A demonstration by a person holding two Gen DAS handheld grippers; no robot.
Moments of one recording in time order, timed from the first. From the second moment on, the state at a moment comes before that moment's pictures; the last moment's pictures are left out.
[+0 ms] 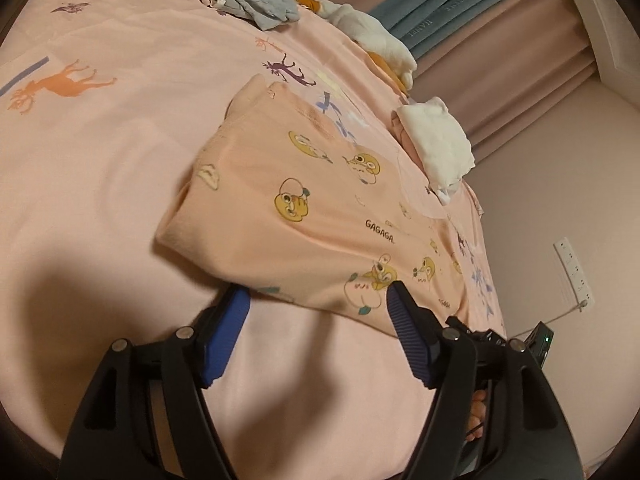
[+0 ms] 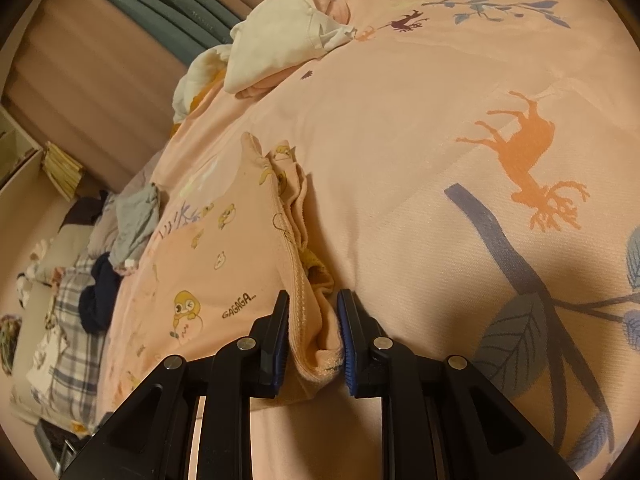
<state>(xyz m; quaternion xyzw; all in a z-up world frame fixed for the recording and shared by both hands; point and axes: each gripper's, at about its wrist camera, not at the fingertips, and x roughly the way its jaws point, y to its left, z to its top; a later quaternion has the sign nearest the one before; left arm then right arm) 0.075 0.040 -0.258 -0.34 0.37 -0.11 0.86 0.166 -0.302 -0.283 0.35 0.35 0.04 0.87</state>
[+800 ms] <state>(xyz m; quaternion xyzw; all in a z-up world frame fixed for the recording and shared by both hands) 0.114 0.049 -0.267 -0.41 0.34 -0.11 0.84 0.136 -0.313 -0.229 0.31 0.33 0.04 0.89</state>
